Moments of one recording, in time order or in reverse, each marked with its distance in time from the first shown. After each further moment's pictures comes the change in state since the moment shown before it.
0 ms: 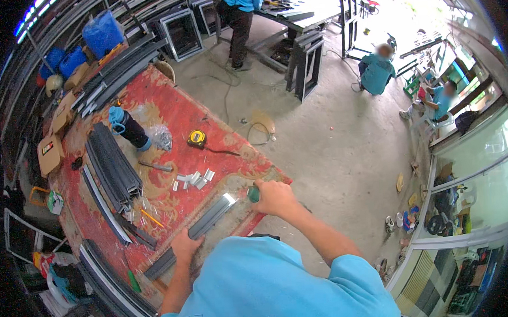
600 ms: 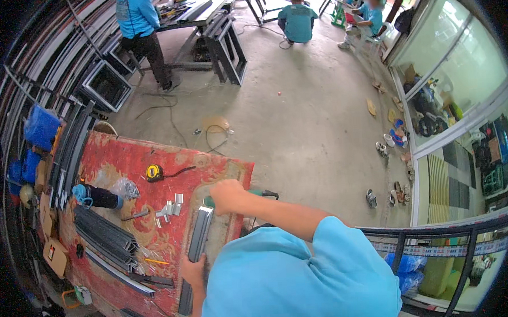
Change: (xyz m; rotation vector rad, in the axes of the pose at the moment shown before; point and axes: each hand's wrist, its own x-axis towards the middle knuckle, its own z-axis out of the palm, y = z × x) left_hand 0.005 -0.001 0.005 0.084 0.110 0.088; right_hand 0.016 0.002 0.038 0.073 0.006 0.047
